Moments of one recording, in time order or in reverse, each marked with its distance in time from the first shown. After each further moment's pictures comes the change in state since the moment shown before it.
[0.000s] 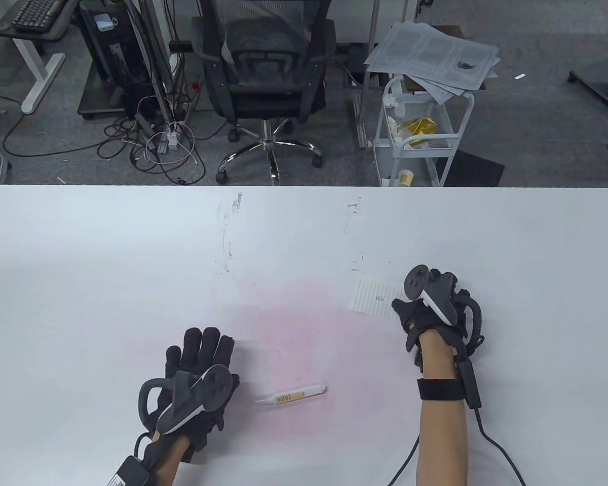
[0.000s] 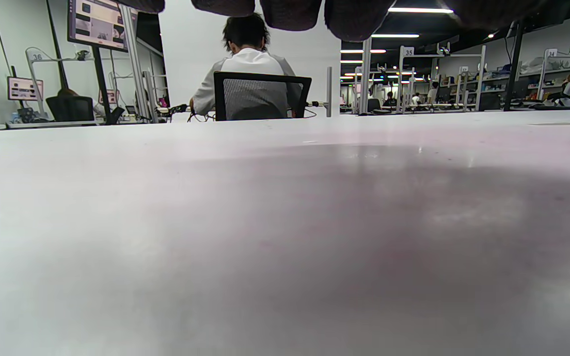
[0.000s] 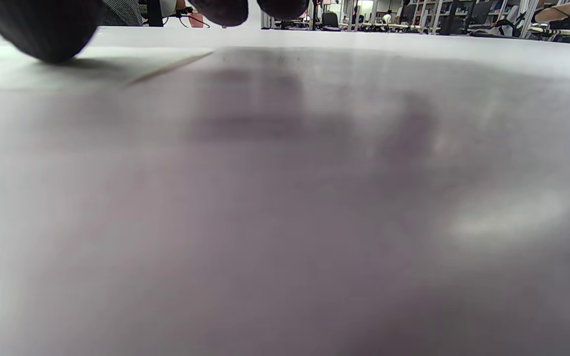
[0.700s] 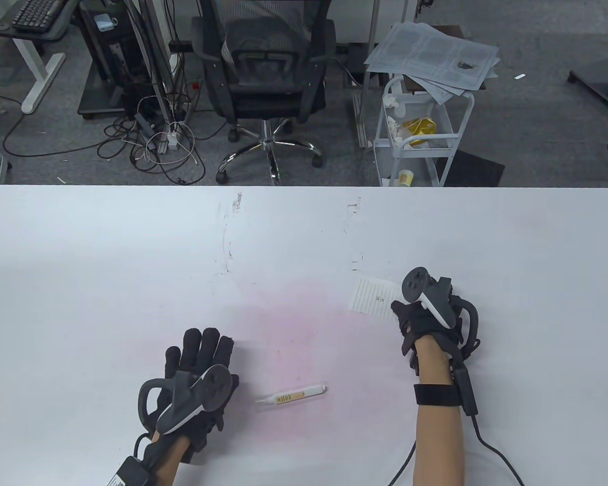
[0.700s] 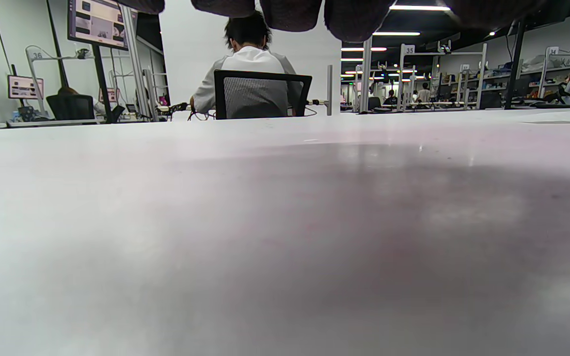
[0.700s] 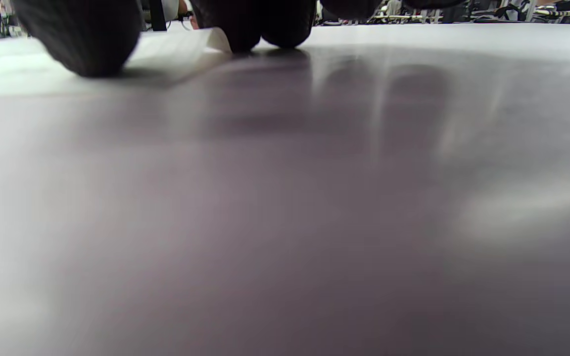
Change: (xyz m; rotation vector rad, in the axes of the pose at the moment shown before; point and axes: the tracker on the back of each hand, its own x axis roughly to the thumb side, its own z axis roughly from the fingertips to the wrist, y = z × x) left_hand 0.000 -0.001 -0.001 -0.005 -0.001 -0.001; right_hand 0.005 -0.004 0.012 -0.014 0.001 -0.072
